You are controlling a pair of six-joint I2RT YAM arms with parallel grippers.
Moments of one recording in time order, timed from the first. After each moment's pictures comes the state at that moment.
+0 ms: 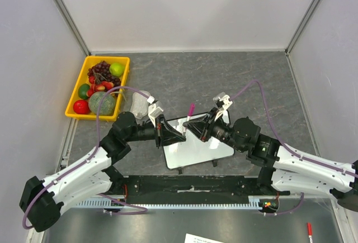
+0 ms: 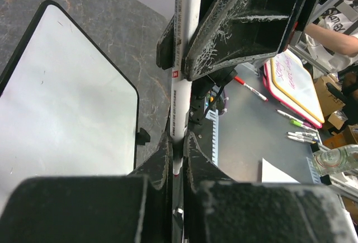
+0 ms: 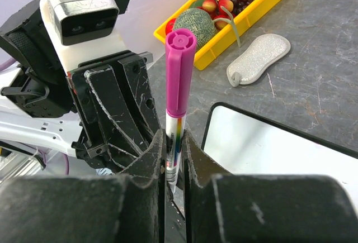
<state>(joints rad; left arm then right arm) -0.72 0.83 0.48 0.31 0.73 -0.48 1.12 0.88 0.71 0.14 0.16 0.50</state>
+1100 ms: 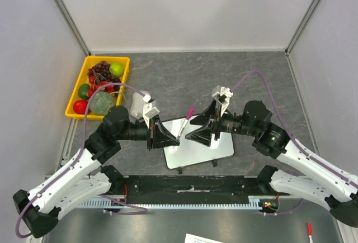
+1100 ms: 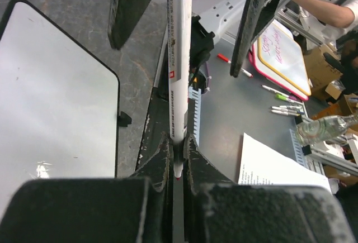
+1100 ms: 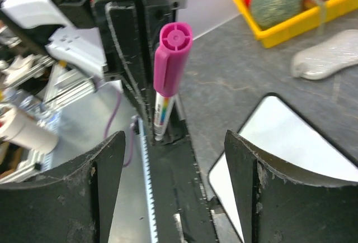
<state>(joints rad) -0.72 0.73 0.71 -0.13 0.79 -0.36 0.85 0.85 0.84 -0.05 -0.47 0.39</state>
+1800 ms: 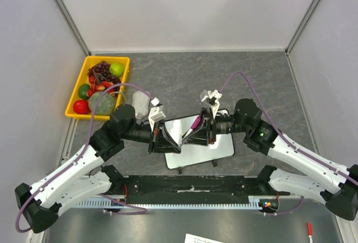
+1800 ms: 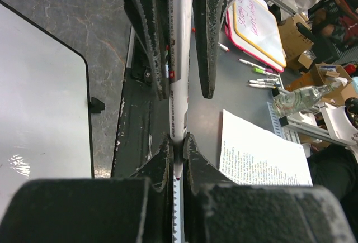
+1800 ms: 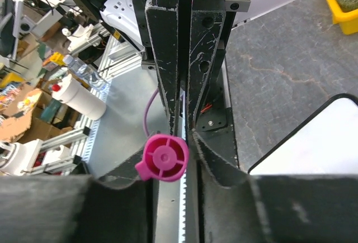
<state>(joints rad) -0.75 0.79 0.73 -0.18 0.93 -0.32 0.85 0.97 0.80 0.14 -0.78 0.50</state>
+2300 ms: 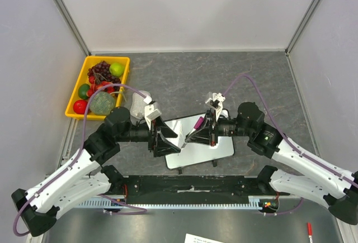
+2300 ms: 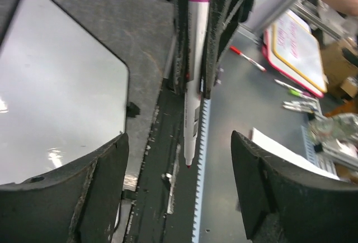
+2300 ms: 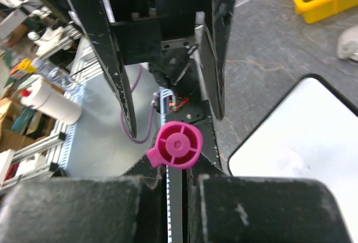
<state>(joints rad) -0.76 0.74 0.73 -0.21 0.78 -0.30 0.85 0.92 0.77 0.07 -0.70 0.45</state>
